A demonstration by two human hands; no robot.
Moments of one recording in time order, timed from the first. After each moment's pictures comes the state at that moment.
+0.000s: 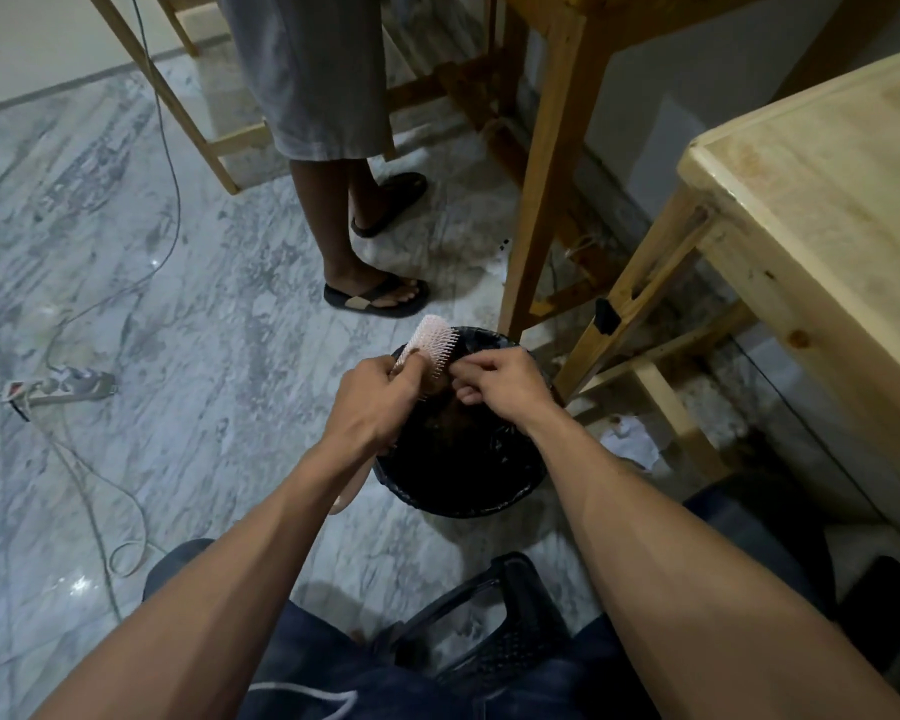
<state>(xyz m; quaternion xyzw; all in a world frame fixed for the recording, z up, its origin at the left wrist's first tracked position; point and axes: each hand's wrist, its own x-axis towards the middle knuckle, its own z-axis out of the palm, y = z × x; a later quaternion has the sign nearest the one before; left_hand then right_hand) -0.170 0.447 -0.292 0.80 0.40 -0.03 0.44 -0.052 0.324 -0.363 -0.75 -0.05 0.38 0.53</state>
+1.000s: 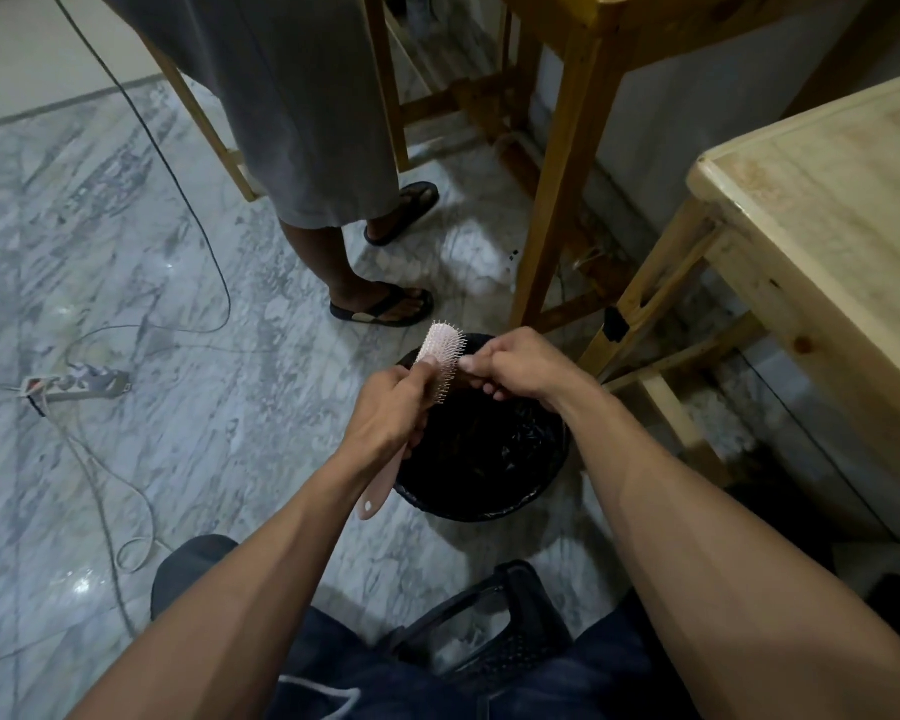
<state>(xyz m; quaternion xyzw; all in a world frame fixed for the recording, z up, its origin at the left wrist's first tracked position) -0.178 0.438 -0.295 0.72 0.43 -0.03 0.55 -0.034 0.324 -0.310 -0.78 -0.12 0.44 0.43</state>
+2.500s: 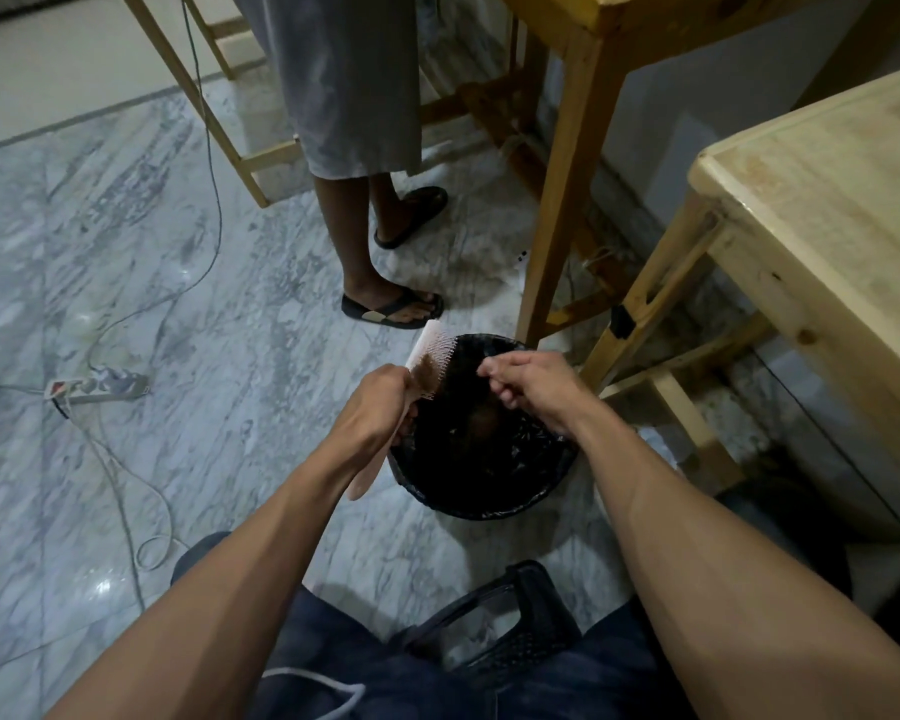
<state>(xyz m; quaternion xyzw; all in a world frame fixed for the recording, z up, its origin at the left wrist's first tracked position) -0.185 0.459 -0.296 0.71 0.44 -0.08 0.54 -0.044 0.300 -0.340 -0.67 -0.06 0.45 0.58</state>
